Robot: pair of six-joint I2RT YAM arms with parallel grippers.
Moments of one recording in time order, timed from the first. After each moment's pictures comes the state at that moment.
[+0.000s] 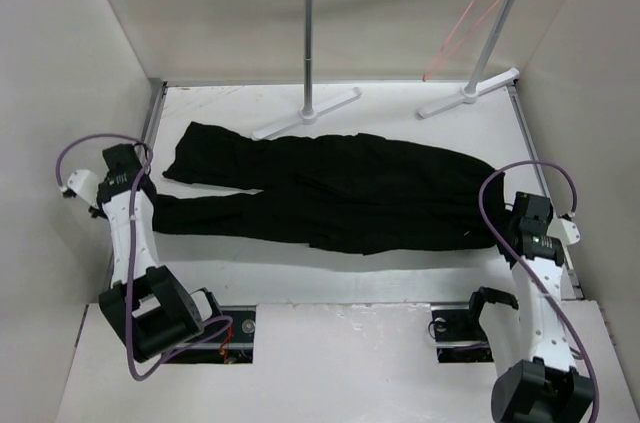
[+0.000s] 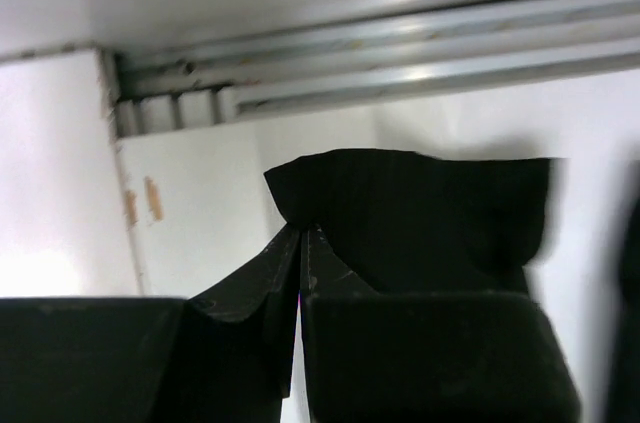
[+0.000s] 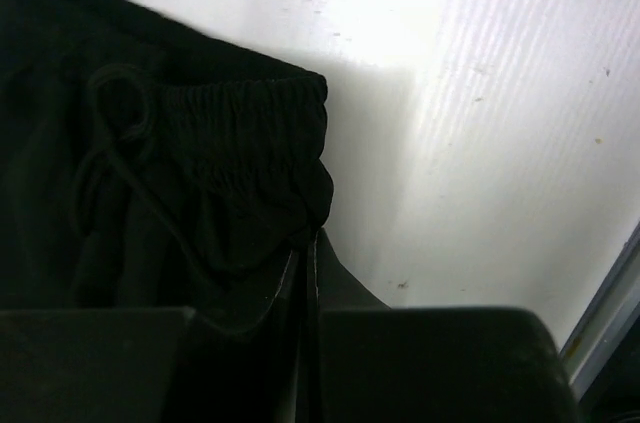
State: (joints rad) left arm 0.46 1.19 0.93 -0.83 -0.63 -0.81; right arm -0.30 0.73 0.53 -0.78 0.33 1.01
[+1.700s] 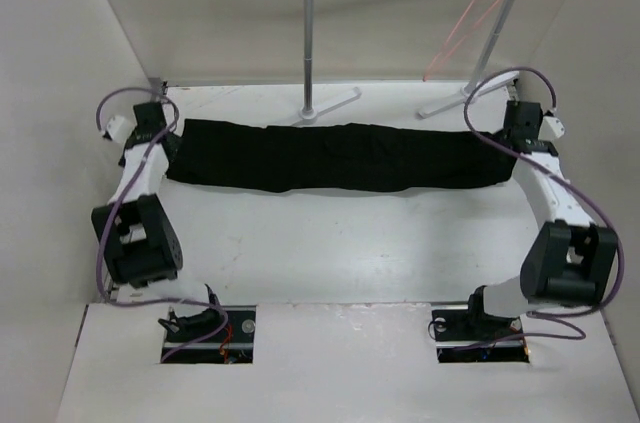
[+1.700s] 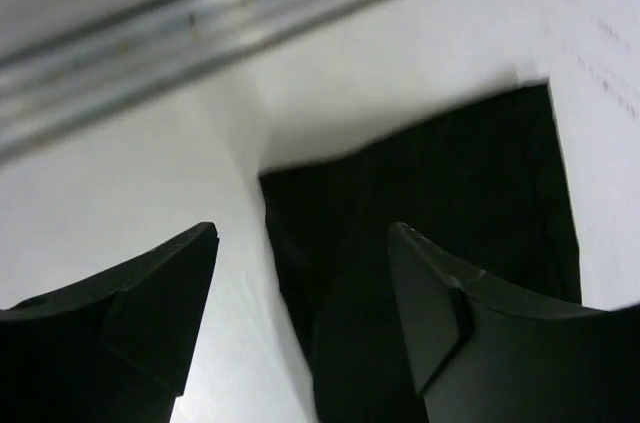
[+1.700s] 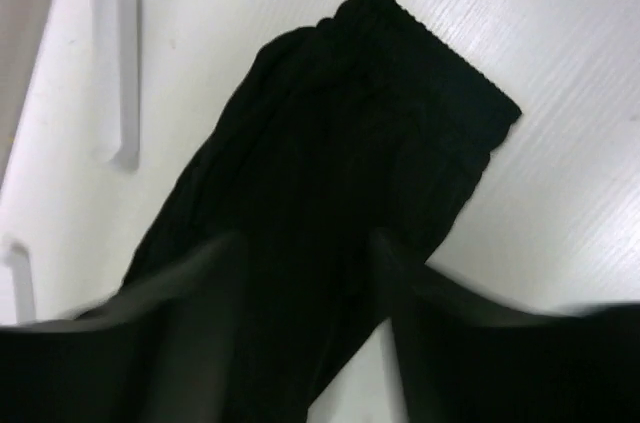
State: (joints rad) left arm 0.24 1.71 1.34 -0.52 -0.47 -0.81; right arm -0.14 1.53 1.20 -0.48 0.31 0.87
